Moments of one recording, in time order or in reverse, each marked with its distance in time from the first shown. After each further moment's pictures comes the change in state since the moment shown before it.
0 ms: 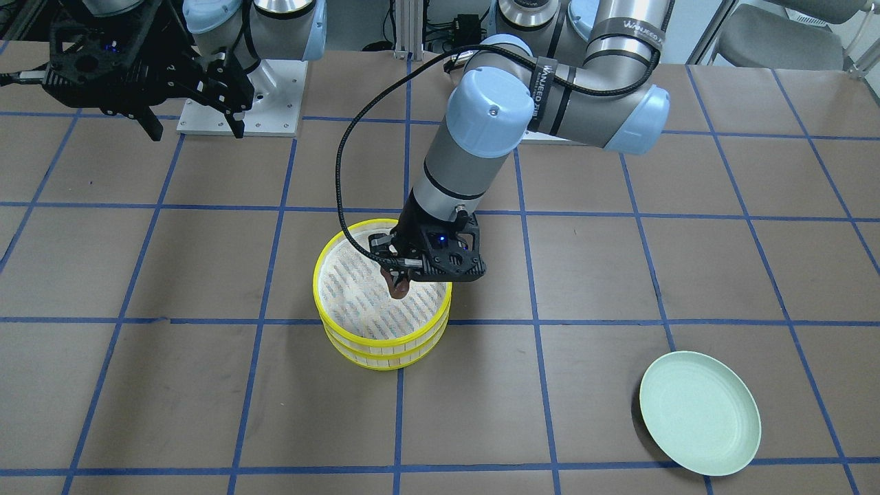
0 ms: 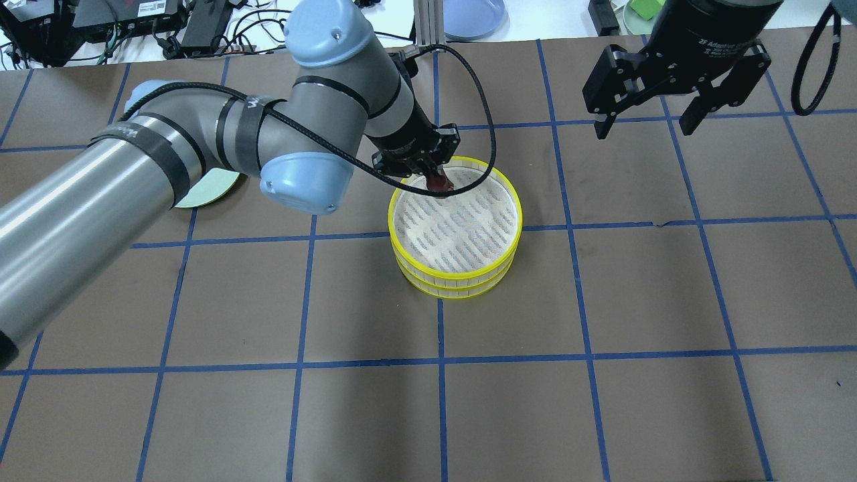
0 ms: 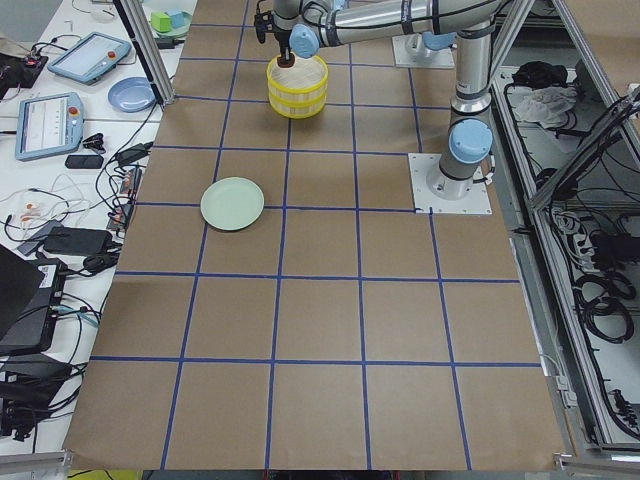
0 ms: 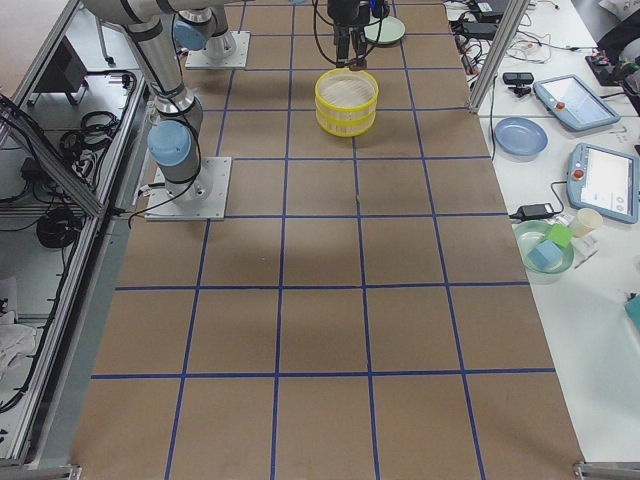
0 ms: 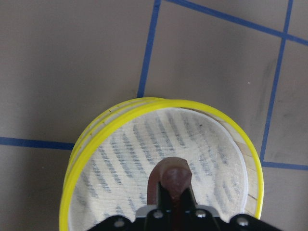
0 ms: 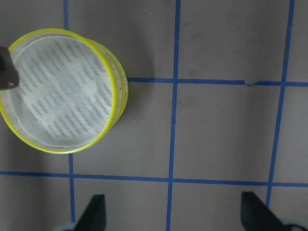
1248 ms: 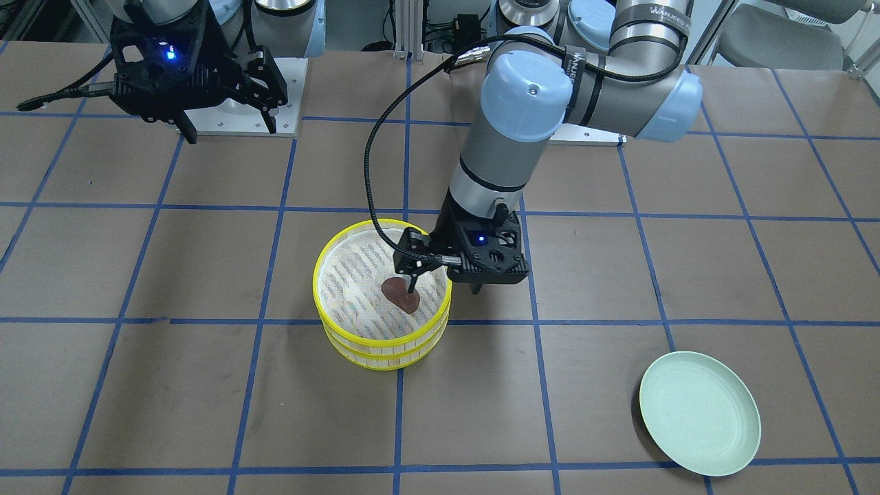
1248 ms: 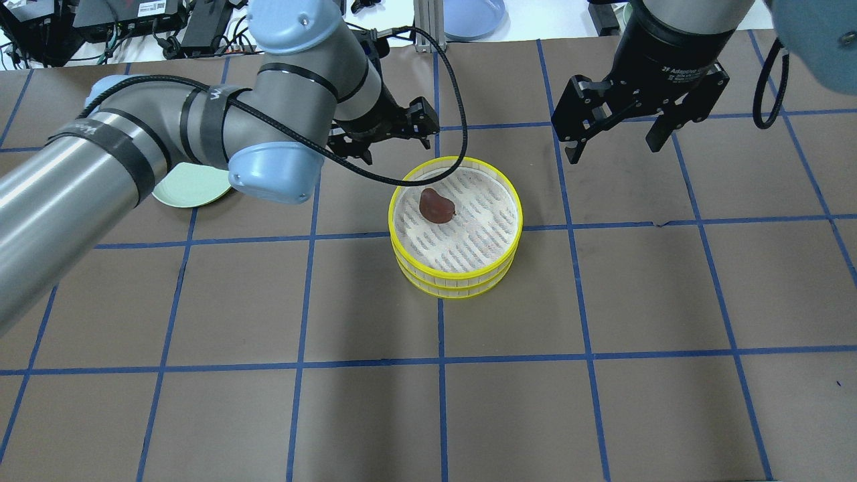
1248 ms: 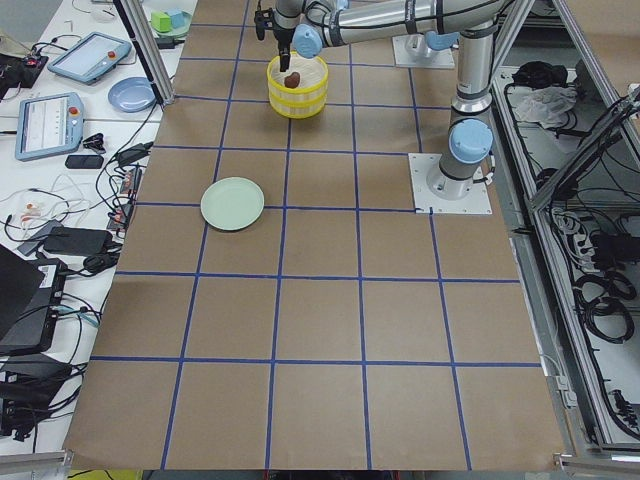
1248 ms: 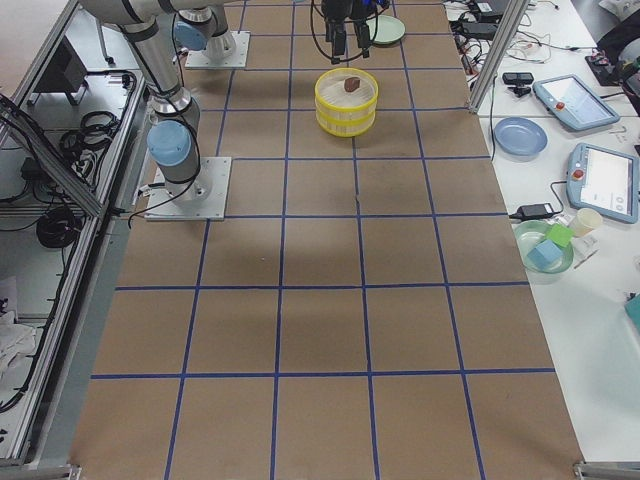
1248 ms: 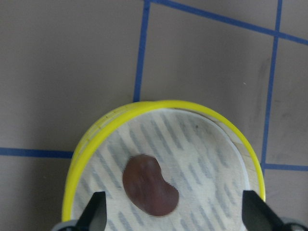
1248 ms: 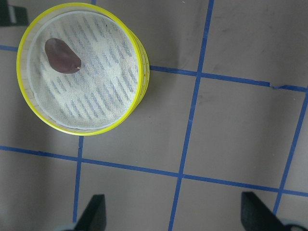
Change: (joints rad) left arm 0.103 0.055 0.005 0.000 0.100 0.180; right arm 0.052 -0.004 0.036 -0.007 0.005 -0.068
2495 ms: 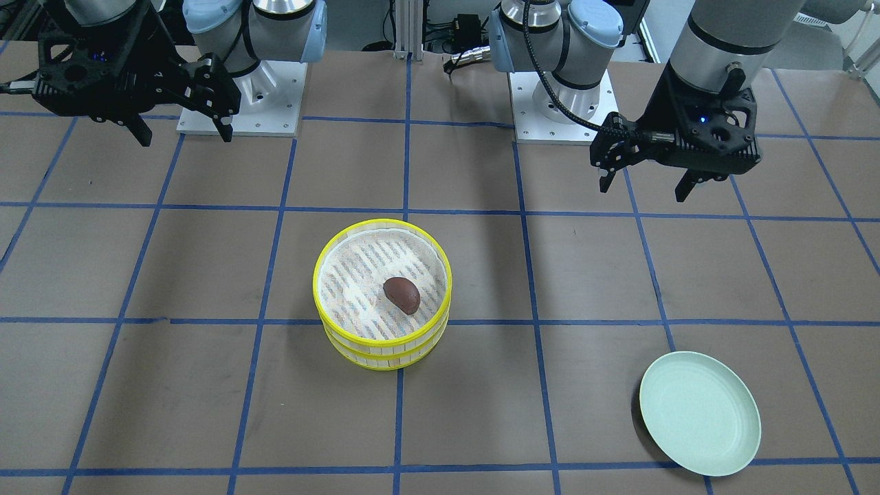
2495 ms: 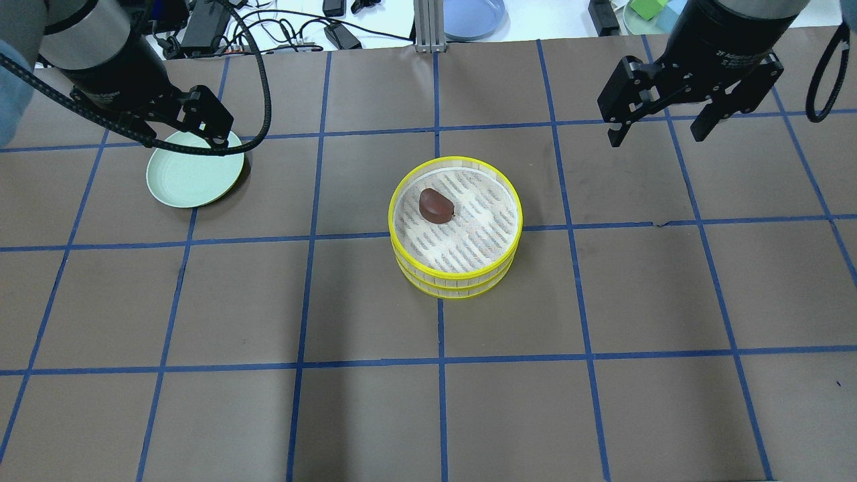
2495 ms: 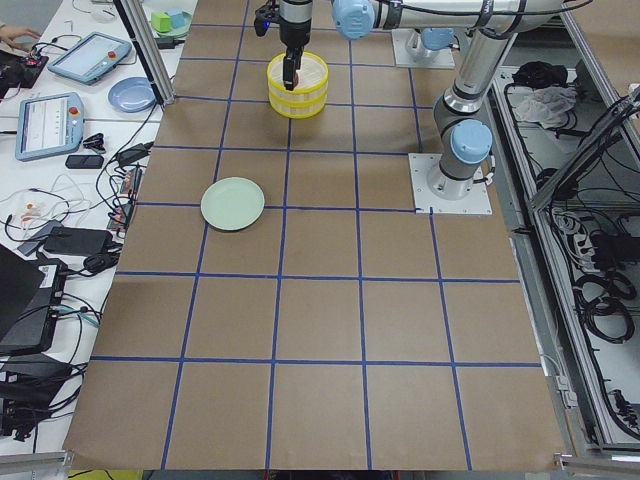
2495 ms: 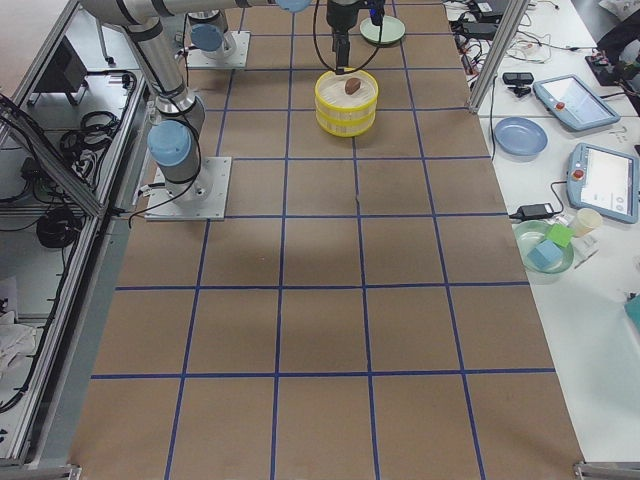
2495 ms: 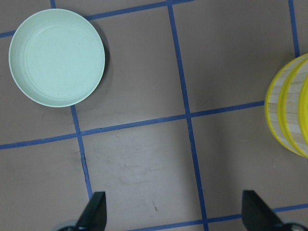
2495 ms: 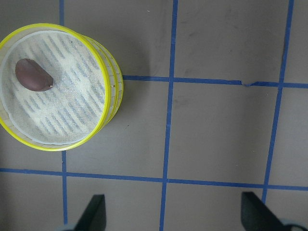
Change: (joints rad) left arm 0.288 0.285 0.073 -0.537 0.169 0.566; right arm -0.095 -0.011 0.004 -0.011 -0.007 0.000
